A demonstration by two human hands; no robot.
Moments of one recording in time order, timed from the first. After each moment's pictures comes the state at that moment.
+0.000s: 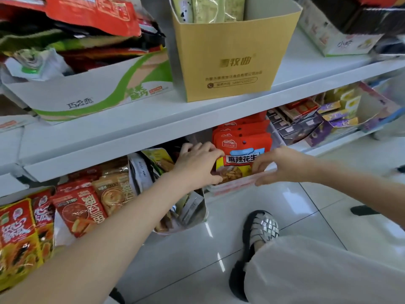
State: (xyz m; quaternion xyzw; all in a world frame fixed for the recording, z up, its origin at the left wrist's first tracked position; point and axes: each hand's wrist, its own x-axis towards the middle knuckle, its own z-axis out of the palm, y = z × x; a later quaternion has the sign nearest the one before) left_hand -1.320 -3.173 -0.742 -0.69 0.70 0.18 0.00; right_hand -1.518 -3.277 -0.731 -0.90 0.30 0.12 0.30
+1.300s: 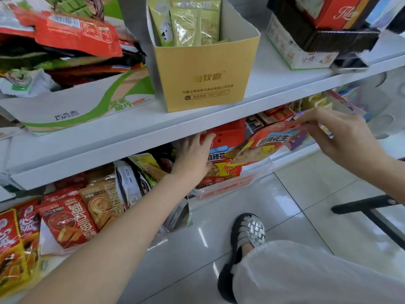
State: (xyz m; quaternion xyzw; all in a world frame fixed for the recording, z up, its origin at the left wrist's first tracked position) left_hand -1.343 -3.190 -0.735 -0.75 0.64 0.10 -0.14; right_hand -1.595 -3.288 -0.658 -0.93 0.24 -0.27 0.01
